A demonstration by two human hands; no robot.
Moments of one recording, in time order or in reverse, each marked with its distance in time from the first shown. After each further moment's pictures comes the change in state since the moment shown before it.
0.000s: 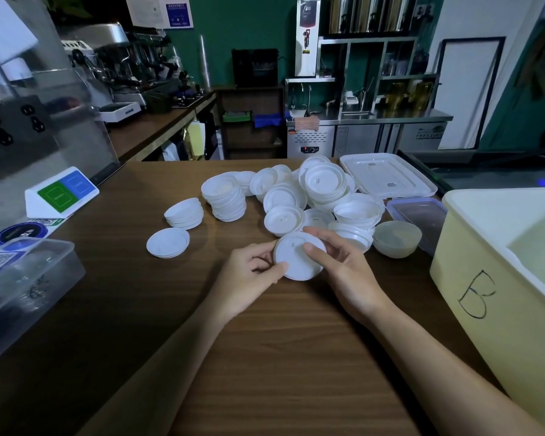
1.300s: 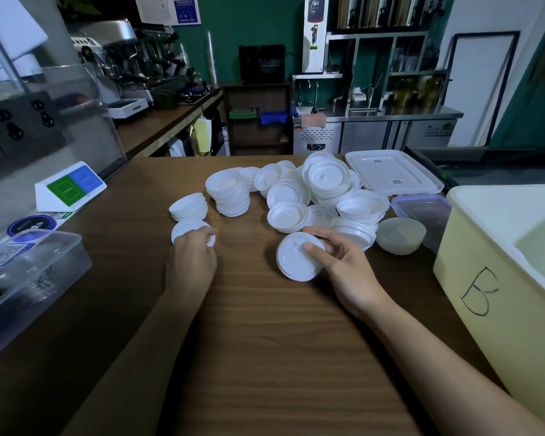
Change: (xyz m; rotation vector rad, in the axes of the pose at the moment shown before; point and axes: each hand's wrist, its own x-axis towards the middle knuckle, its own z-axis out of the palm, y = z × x) left_hand 0.014 -0.032 -0.072 0.915 0.487 0.060; right_hand 0.004 0.008 0.001 -0.022 0.027 0.046
